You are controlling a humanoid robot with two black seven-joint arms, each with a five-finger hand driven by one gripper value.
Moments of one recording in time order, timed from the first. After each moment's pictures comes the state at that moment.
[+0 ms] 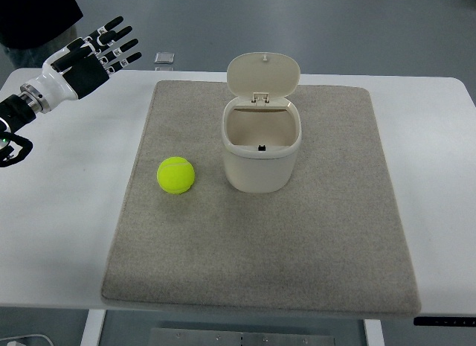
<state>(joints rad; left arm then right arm) -0.87 0.57 -0.54 -0.71 -0.33 -0.60 -0.01 0.02 0.00 -0.12 0.21 -0.02 -0.12 0.24</state>
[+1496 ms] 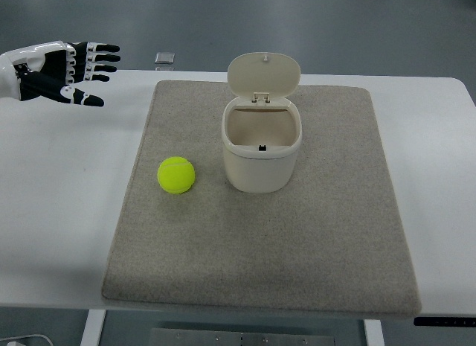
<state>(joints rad) -0.87 0.98 -0.58 -1.18 0.68 -0.61 -0.21 0.02 0.00 -0.12 0.21 -0.02 -0.12 0.24</state>
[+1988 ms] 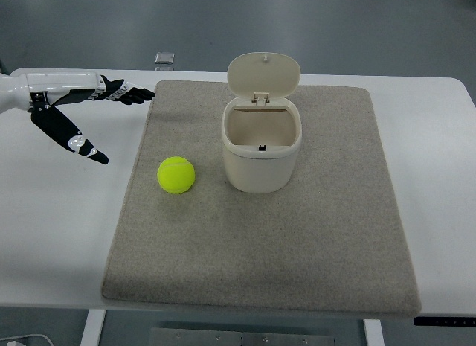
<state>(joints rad) -0.87 1.07 -0.62 -1.49 1.19 -0.61 -0.32 0.02 0.00 -0.12 0.21 -0.02 -0.12 0.24</state>
